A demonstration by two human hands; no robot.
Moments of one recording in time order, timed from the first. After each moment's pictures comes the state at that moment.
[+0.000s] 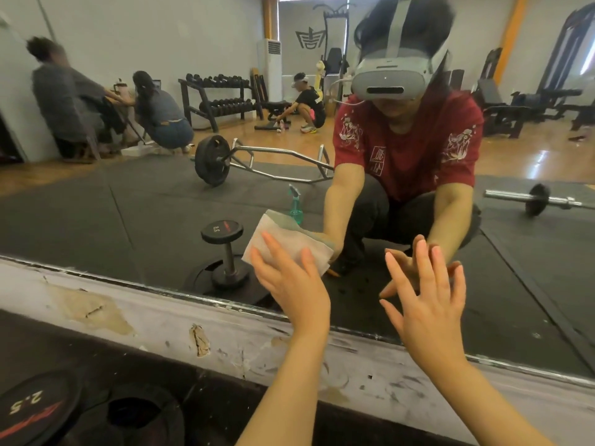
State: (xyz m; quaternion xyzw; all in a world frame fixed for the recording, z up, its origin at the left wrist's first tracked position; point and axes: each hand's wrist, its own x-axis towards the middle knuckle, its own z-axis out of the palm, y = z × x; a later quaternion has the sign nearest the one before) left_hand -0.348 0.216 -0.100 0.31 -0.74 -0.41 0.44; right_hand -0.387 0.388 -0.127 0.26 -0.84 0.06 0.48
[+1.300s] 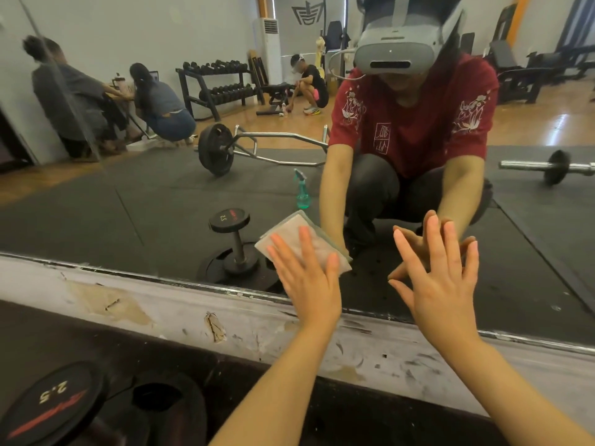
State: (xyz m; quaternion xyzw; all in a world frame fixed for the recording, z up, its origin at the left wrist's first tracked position) left_hand -0.356 0.206 -0.156 0.20 -0.85 -0.29 0.39; right_hand -0.386 0.383 -0.127 0.25 -0.84 0.08 0.47
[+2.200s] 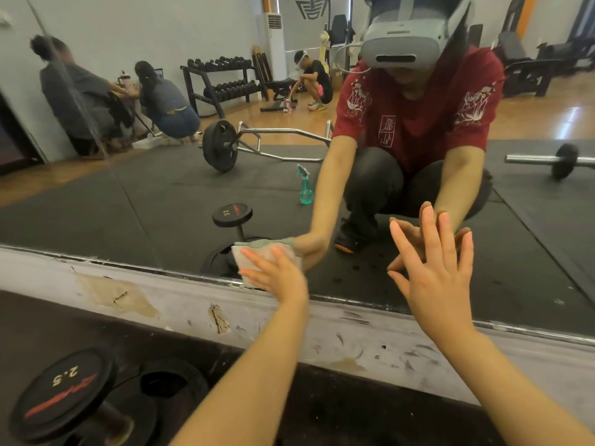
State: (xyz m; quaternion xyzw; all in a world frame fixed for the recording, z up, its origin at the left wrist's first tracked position) left_hand -0.356 0.175 -0.133 0.41 -0.57 -0.62 0.35; right_hand -0.383 0.384 -0.126 0.25 -0.85 0.08 0.46
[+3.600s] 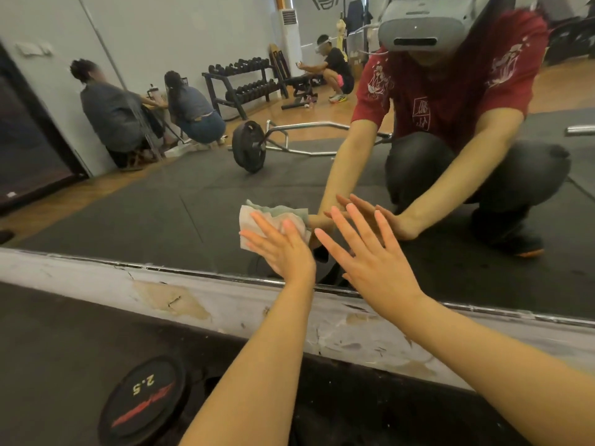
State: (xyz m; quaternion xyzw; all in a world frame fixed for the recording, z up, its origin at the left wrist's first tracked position) left_hand -0.344 0.070 -0.106 0.37 -0.69 -0.49 0.38; right_hand -0.358 0.216 -0.120 0.40 -0.83 -0.02 0.38
